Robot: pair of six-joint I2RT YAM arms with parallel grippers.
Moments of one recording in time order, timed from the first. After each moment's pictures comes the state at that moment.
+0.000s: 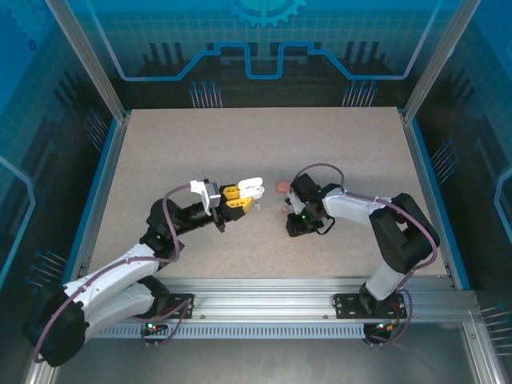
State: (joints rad) left arm -0.58 0.93 0.42 0.76 0.58 -0.16; right arm 0.56 1.67 0.91 -0.62 -0.24 0.26
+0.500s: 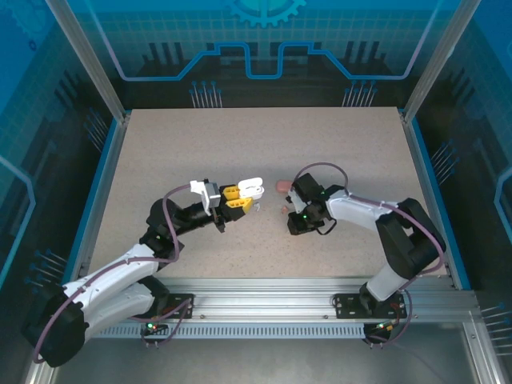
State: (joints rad) left arm -0.58 0.93 0.42 0.75 0.58 -0.16; right arm 0.56 1.59 0.87 -0.59 -0.21 0.25
